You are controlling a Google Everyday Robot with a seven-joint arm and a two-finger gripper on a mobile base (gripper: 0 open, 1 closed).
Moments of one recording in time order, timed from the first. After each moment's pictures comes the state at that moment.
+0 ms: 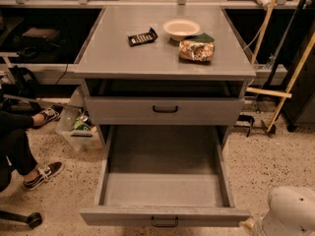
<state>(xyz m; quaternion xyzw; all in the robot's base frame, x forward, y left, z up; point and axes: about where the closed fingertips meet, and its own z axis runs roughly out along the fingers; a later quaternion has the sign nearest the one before) 0.263 -0.288 0.475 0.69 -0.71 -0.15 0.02</state>
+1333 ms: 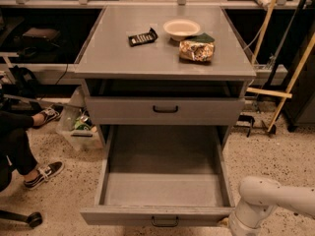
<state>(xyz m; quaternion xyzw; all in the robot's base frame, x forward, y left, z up) 0.307 -0.255 0.370 0.70 -0.67 -0.24 0.04</state>
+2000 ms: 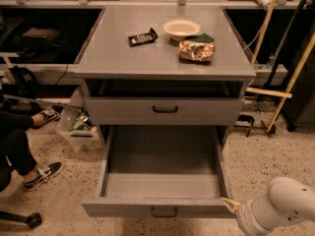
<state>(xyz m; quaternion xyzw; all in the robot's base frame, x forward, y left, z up) 0.337 -0.232 0.466 0.69 -0.69 -0.18 -0.14</state>
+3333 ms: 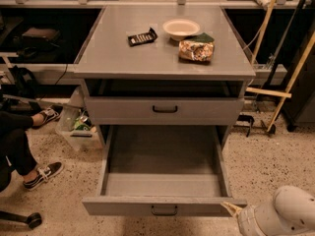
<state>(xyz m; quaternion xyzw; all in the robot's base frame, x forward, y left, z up) 0.331 -0.231 0.463 0.66 -0.70 -0.19 -0.18</state>
